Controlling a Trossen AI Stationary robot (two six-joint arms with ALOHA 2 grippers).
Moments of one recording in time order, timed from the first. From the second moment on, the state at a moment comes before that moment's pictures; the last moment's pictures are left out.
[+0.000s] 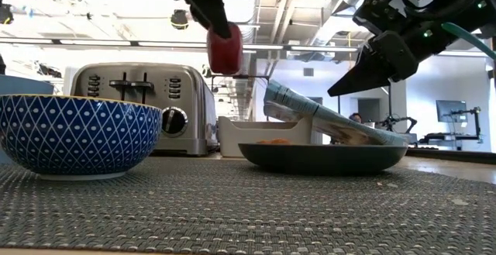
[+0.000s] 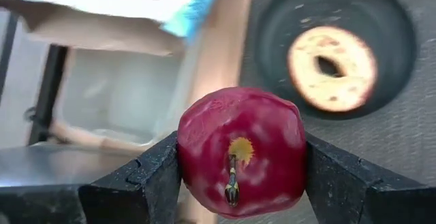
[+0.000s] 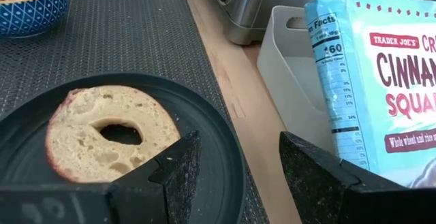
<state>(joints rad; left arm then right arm) 0.04 1.63 1.56 -0.97 -0.20 -0.04 0.27 1.28 0.48 0.22 0.62 0.14</state>
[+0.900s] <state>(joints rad) -0.04 1.59 1.12 -0.54 -0.17 -0.18 0.27 1.28 0.48 0.23 0.62 0.13</state>
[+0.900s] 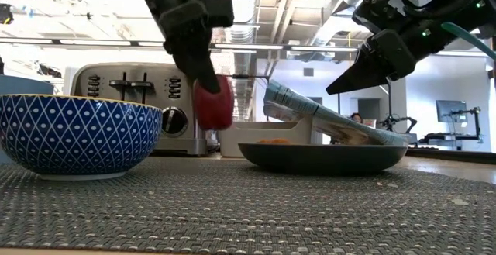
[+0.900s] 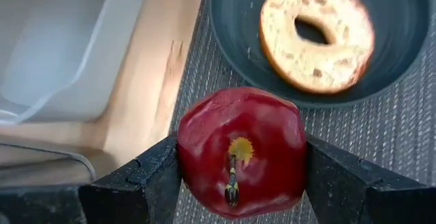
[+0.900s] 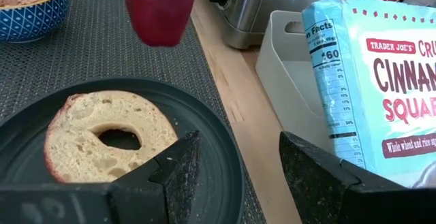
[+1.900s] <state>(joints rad) -0.04 1.59 0.96 -0.37 -0.14 -0.25 0.27 1.28 0.48 0.25 0.62 0.13</state>
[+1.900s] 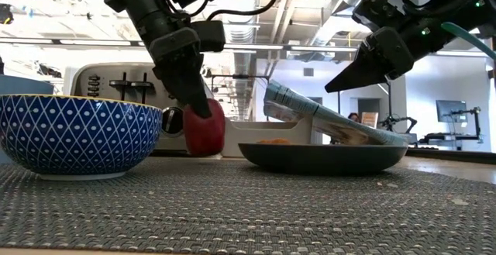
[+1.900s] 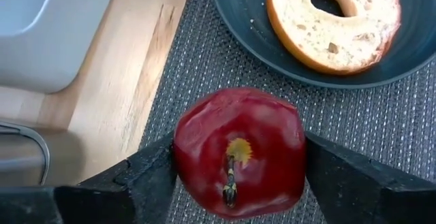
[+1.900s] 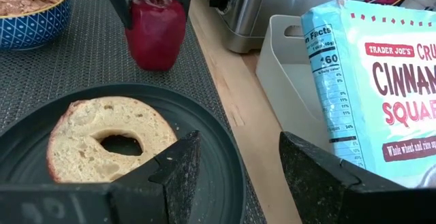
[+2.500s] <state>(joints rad) -0.04 1.57 1.03 -0.51 -0.15 -0.20 0.27 1.28 0.48 0.25 0.62 0.13</state>
